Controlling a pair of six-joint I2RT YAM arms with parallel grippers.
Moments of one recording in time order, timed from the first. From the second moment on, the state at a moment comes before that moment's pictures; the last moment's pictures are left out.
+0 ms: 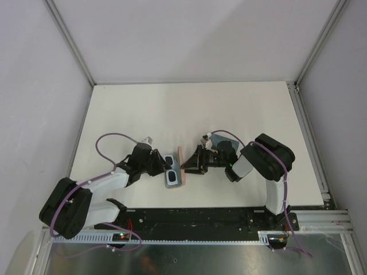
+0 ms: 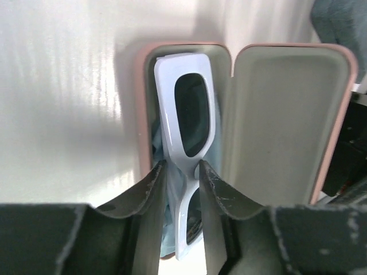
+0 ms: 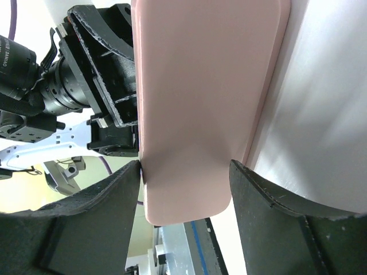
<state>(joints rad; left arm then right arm) -0.50 1.20 0.38 0.06 0.16 -0.89 0.67 1.97 0.55 1.18 -0.75 1.23</state>
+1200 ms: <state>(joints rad) -0.46 1.15 0.41 -0.18 0.03 -0.77 0.70 1.87 0.62 0.89 -0.71 1.07</state>
